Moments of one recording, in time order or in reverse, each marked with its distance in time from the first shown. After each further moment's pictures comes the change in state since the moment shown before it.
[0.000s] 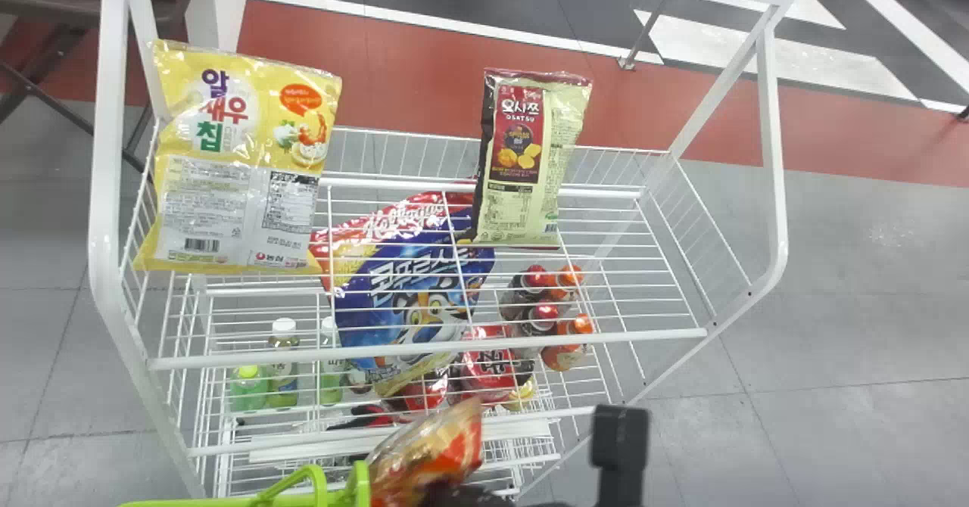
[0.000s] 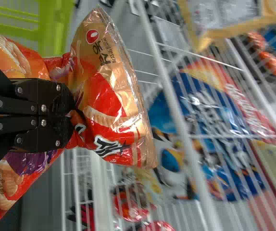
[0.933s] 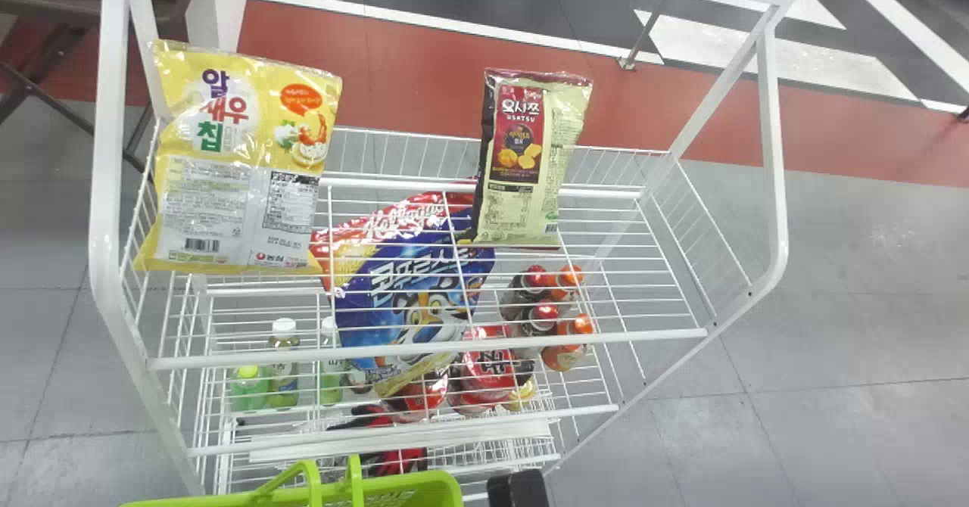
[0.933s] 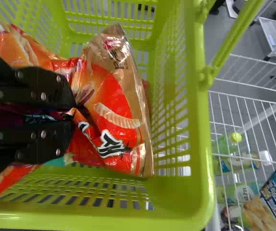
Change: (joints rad) left arm 0.005 -0.004 0.007 0.007 -0.002 -0.017 -0.002; right arm -0.072 -0.081 0.167 0.155 0.027 0.135 -0.056
